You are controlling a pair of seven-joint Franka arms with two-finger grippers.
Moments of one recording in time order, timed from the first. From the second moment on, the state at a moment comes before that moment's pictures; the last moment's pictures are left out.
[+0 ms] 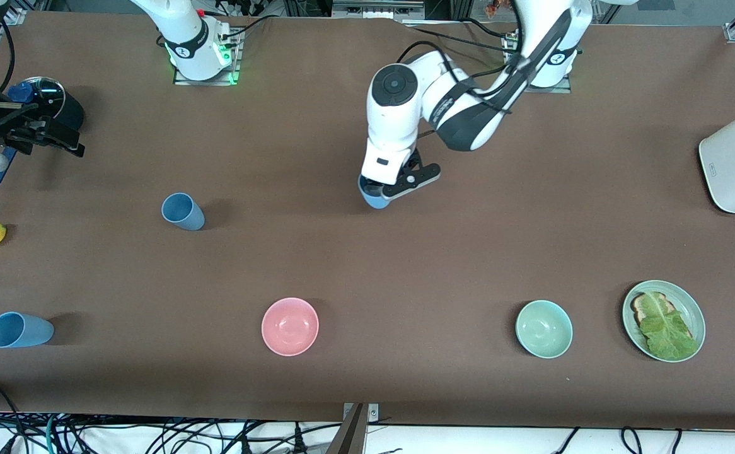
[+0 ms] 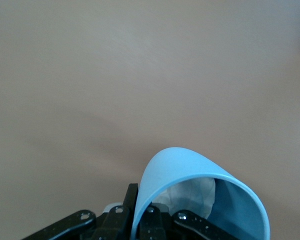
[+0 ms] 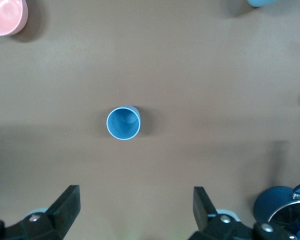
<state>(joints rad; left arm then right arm) -0.41 0.54 -0.45 -1.64 0.23 2.14 -1.41 0.12 0.00 -0.12 -1.68 0.01 1.59 0.01</state>
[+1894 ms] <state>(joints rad) -0.41 0.70 -0.41 -1.54 0.23 2.27 -1.44 0.12 0.27 -0.11 -2.16 -0.02 2.30 -0.09</state>
